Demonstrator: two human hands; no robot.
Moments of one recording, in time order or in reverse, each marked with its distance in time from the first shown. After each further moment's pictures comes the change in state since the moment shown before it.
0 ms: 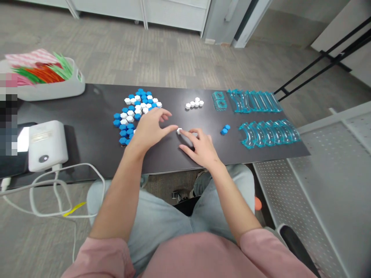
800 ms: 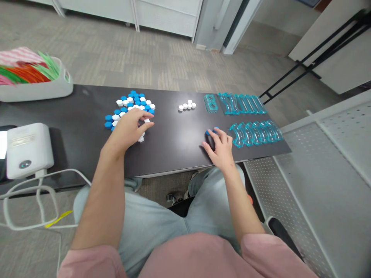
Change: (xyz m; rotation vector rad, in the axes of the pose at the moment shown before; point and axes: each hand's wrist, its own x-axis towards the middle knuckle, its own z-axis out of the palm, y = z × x) left_hand 0.000 -0.038 -0.028 -0.016 -0.018 -0.056; right_hand -0.054 0.068 -0.021 -0.173 0.331 0.204
